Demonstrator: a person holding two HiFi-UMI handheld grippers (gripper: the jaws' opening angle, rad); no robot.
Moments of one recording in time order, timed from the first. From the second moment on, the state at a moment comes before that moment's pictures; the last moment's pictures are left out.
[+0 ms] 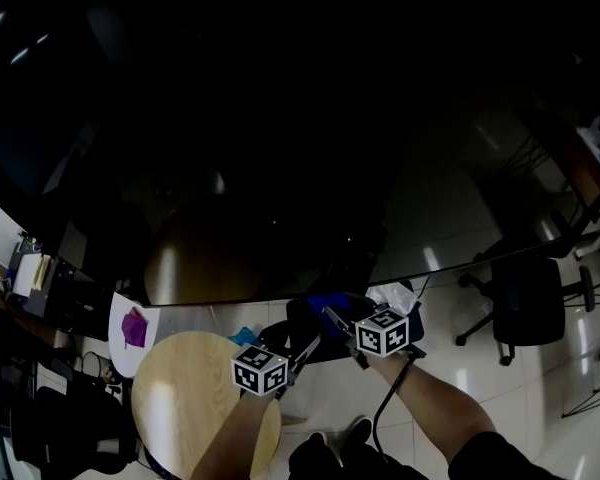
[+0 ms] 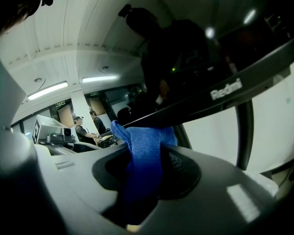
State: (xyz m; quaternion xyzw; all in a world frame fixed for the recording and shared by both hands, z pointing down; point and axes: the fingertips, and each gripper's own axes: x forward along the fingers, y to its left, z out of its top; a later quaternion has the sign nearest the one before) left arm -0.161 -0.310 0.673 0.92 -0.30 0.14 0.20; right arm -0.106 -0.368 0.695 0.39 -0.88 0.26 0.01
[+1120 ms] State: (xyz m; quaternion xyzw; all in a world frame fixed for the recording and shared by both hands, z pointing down) left arm -0.043 -0.286 0.688 0.92 -0.30 0.14 0.22; right arm 0.020 -0.347 0.687 0.39 -0.88 0.28 -0.04
